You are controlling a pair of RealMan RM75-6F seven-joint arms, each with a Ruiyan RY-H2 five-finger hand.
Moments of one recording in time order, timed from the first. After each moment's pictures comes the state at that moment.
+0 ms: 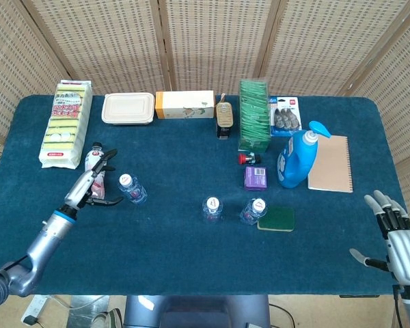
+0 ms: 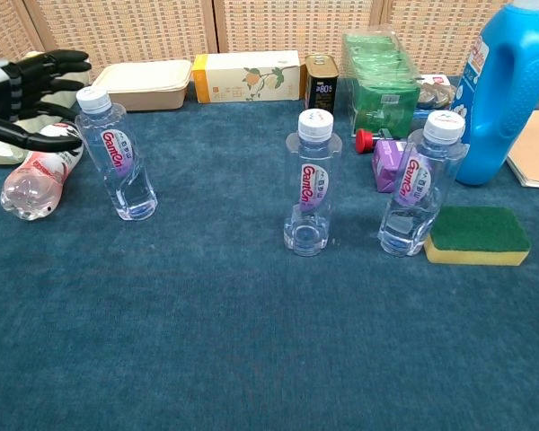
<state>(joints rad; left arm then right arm) -0.58 -1.54 -0.06 -1.05 1.57 1.17 -1.03 0.05 -1.02 0.04 -1.68 -1.61 1.56 0.18</state>
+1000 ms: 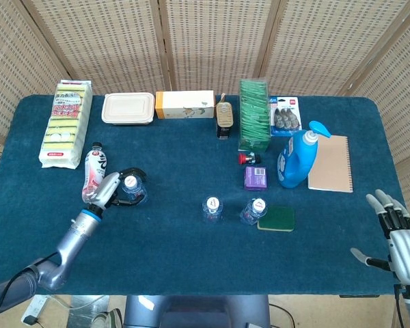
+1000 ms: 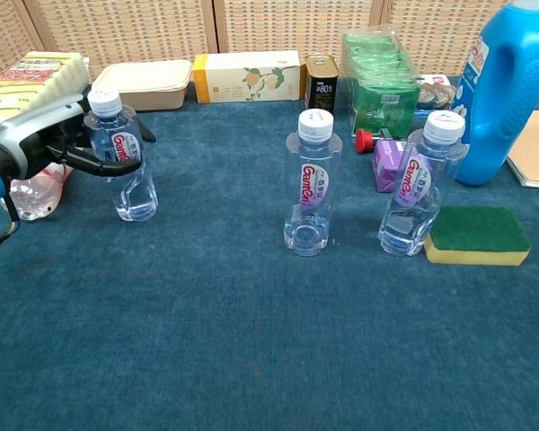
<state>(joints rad) -0.63 -1.66 -0.10 -1.05 1.47 1.06 -0.80 0.05 -1.02 0.04 -1.68 -1.61 1.56 0.21</state>
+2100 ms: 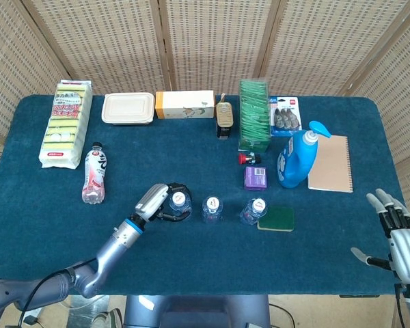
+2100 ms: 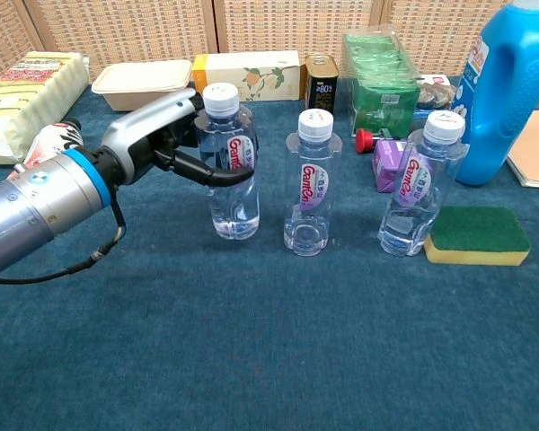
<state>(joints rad) -0.73 -1.79 -0.15 -1.21 1.50 1.07 -0.59 0.05 -1.01 0.04 -1.68 -1.61 1.56 0.22</state>
